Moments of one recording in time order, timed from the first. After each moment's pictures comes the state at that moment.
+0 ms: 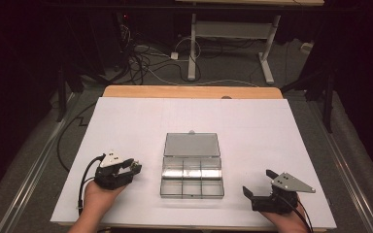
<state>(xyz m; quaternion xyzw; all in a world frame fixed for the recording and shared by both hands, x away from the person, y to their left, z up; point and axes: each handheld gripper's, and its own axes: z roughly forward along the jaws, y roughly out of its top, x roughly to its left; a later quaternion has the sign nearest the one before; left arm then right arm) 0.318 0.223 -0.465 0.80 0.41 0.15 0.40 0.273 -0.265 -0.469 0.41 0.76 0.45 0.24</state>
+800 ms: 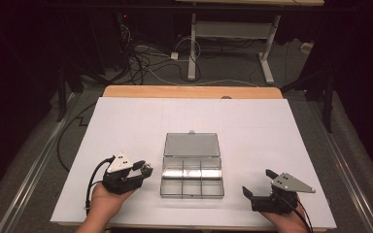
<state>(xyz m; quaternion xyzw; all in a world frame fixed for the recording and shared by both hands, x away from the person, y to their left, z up) 0.303 0.194 -0.447 0.82 0.37 0.14 0.42 0.272 -0.264 -0.468 0.40 0.76 0.45 0.24</state>
